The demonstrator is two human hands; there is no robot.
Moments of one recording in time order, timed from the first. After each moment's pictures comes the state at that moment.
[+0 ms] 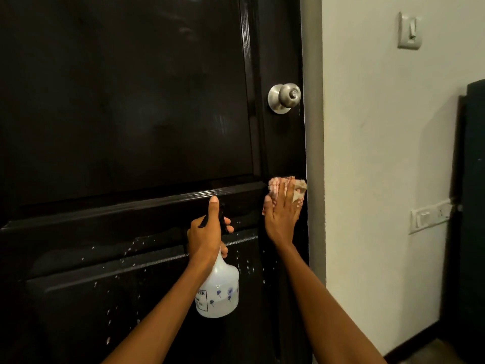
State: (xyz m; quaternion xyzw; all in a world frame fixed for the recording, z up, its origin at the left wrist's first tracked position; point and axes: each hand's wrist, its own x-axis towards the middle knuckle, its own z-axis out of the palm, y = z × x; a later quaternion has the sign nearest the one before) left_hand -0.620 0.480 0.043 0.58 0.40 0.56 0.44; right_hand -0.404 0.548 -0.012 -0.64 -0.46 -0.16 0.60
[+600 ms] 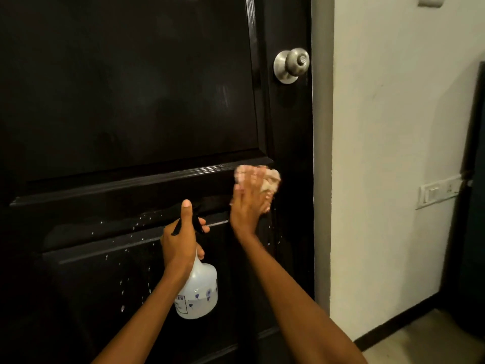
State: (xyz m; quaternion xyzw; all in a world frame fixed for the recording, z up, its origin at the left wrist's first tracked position) left_hand -0.678 0.488 -0.010 0.56 0.42 0.59 0.40; right_hand -0.514 0.575 -0.032 -0.62 -0.43 -0.10 0.65
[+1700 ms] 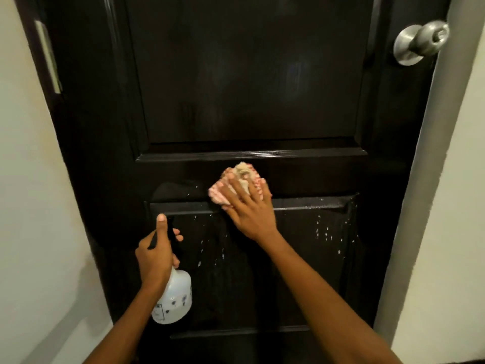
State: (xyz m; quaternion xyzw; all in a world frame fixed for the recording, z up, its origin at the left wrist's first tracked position) left_hand -0.880 0.500 -0.077 0.42 0.52 0.69 0.28; right_hand -0.650 0.601 -0.069 -0.47 -0.69 -0.39 0.38
